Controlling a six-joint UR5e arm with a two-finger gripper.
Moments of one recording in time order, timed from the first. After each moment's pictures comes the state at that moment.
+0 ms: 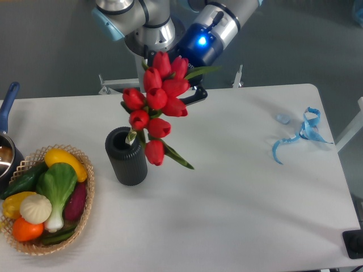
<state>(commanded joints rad) 2.73 -1.60 -1.78 -0.84 0.35 0.70</state>
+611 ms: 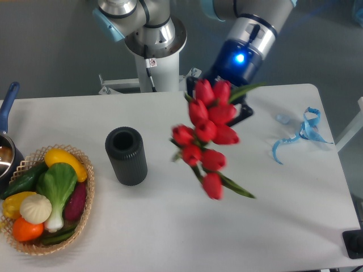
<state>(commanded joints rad) 2.73 -1.74 -1.59 -0.84 0.81 0.79</state>
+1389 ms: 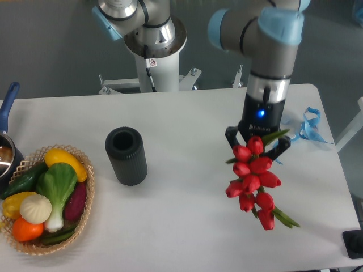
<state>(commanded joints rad) 2.64 -1.92 -1.59 -0.85 1.43 0.96</state>
